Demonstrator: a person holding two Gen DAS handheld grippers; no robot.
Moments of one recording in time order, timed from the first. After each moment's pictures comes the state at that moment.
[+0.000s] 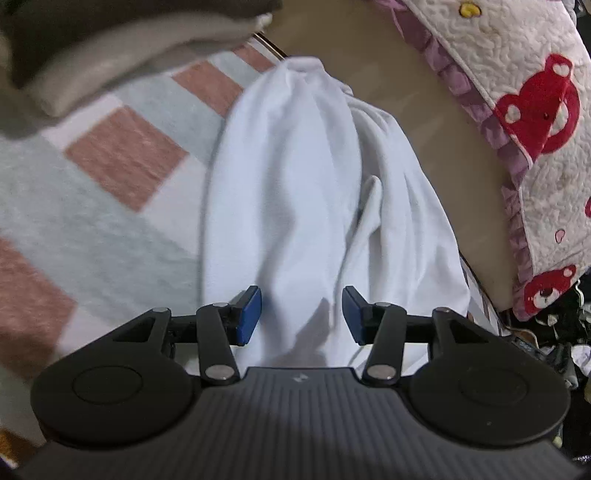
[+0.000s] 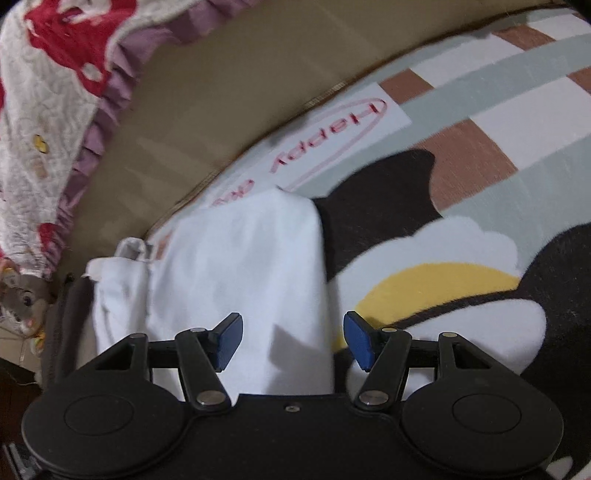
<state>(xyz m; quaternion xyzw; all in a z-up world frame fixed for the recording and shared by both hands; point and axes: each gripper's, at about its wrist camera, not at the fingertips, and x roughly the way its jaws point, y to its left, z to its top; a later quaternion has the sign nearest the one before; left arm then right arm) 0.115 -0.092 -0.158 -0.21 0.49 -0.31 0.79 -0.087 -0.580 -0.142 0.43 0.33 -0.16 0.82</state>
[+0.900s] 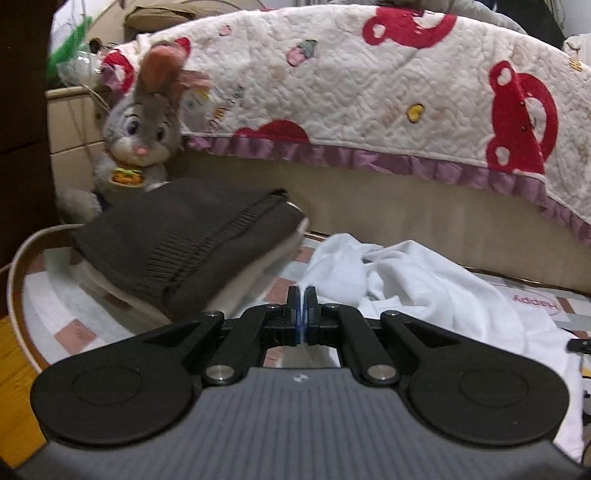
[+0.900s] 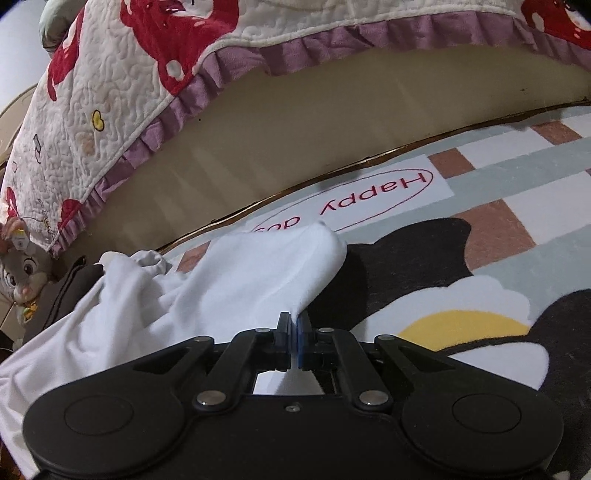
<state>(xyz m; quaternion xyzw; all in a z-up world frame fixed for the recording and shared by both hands) 0.009 -0.076 -0.020 0.00 0.23 -0.14 0.96 -0.090 -0.528 -0.110 0.32 0.27 -0.17 0.89</state>
